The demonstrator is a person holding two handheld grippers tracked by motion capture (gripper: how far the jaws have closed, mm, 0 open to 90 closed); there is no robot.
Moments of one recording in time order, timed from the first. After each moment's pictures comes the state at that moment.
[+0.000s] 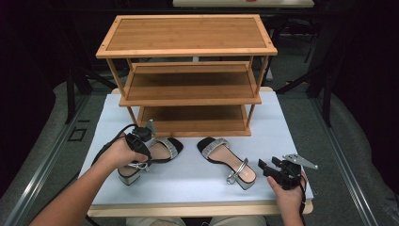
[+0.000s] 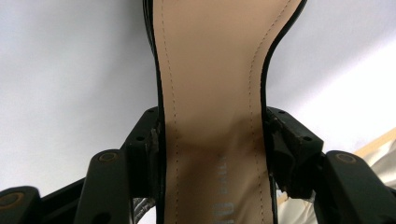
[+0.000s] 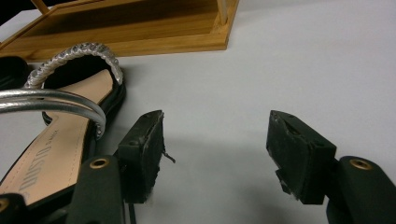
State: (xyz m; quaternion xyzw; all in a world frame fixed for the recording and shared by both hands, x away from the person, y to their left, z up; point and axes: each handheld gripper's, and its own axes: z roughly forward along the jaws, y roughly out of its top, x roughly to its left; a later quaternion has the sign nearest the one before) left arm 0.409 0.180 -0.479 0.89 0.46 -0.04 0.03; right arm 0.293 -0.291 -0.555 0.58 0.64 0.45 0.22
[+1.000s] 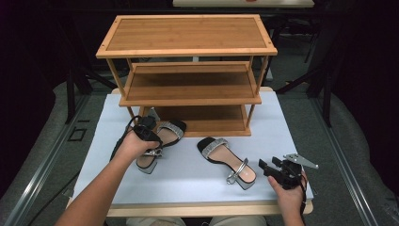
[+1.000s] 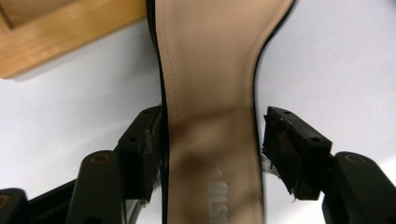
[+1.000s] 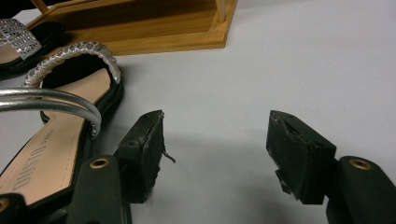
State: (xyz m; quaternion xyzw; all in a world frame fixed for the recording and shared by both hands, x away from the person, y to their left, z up) left arm 0.439 0.168 -0.479 0.84 0.53 0.00 0.12; right arm 0.295 -0.293 -0.558 0.58 0.64 0.45 0.21
